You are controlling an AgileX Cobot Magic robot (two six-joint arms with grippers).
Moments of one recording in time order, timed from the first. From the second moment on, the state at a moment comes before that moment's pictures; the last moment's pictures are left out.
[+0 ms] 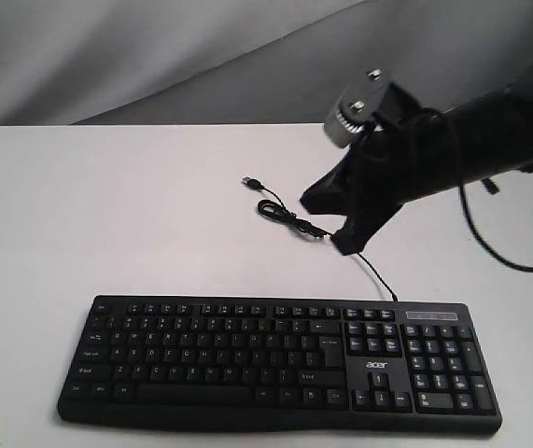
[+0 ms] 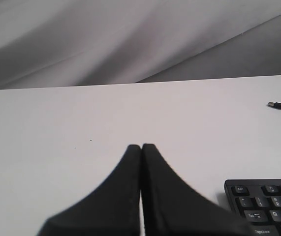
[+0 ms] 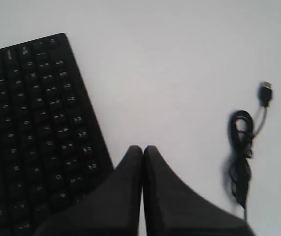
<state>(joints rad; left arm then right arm) 0.10 0.00 0.00 0.12 0.28 -0.07 0.35 1.67 -1.05 1.02 0.65 -1.55</state>
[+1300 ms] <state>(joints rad) 0.10 0.00 0.00 0.12 0.28 -0.07 0.69 1.87 -1.00 0.75 0.45 -1.21</state>
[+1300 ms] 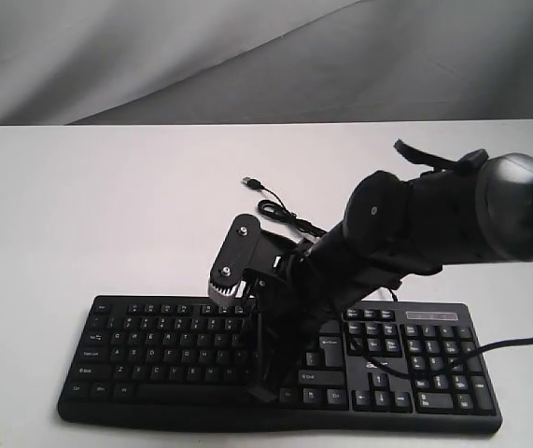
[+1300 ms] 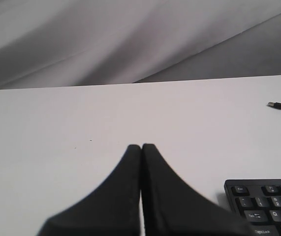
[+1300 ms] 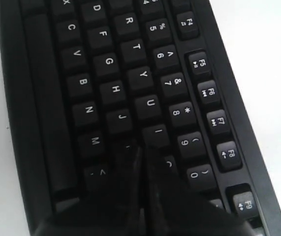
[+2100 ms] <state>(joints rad) 0.10 0.00 0.00 0.12 0.28 -0.07 0.70 1.87 -0.96 0.76 0.43 -1.21</state>
